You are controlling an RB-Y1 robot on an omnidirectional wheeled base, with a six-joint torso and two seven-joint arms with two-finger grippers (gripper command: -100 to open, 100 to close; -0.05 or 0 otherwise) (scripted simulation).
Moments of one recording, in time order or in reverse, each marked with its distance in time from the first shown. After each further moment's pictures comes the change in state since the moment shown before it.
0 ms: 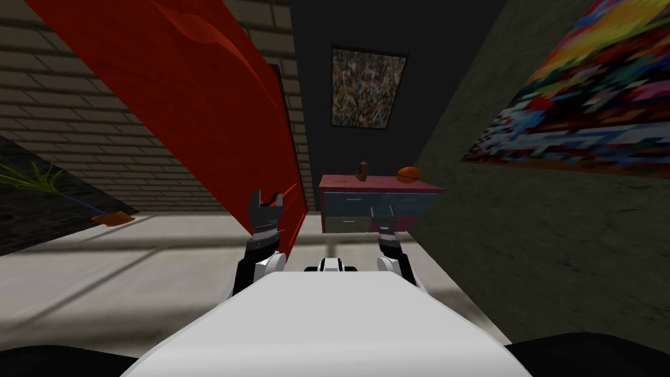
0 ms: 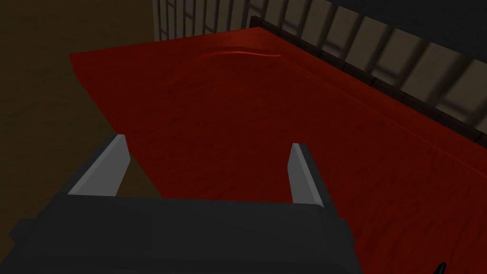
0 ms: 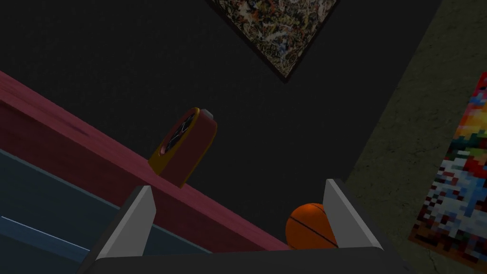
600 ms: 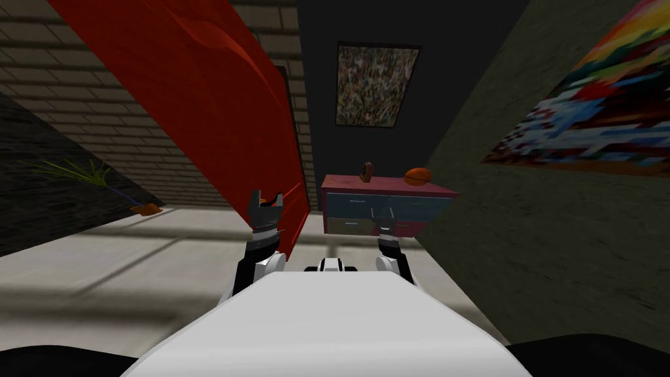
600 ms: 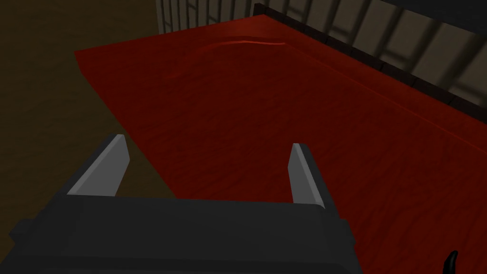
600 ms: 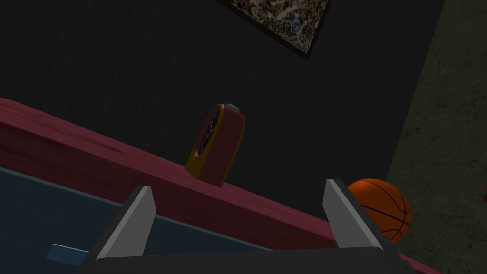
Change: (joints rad) left arm 0.000 0.000 0.000 0.000 0.000 0.000 0.000; right arm -0.024 -0.002 0.003 0.069 -0.063 -0.031 -0.163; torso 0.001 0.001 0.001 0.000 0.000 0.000
